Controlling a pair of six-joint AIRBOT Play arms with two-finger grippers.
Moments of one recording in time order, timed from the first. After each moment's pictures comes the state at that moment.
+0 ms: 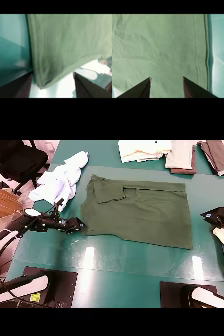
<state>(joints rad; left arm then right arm) 0.17 -1.23 0.58 0.62 -1.02 -1.00 -0.63 -1.30 1.04 -0.78 1.35 1.09</state>
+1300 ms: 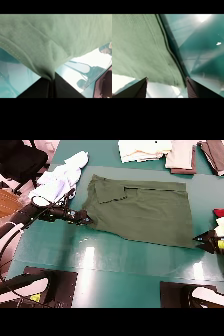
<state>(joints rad) -0.01 -1.23 0.76 0.59 -1.05 -1.13 -0.76 -1.38 0.81 -0.96 1.40 1.16</state>
